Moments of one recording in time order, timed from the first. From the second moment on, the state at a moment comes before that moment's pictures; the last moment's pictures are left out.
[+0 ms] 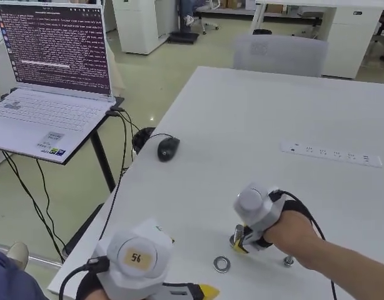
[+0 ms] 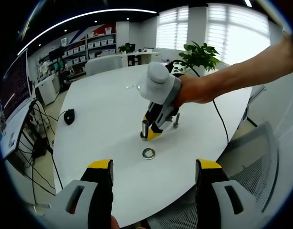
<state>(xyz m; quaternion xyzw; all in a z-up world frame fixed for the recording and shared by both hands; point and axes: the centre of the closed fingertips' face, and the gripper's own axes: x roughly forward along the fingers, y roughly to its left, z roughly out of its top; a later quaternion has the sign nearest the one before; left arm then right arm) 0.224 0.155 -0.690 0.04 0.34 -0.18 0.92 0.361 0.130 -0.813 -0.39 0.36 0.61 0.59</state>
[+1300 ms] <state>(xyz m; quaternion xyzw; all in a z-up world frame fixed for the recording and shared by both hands) 0.217 0.158 -0.690 0.03 0.34 -0.17 0.92 0.300 0.145 -0.825 -0.38 0.35 0.64 0.57</state>
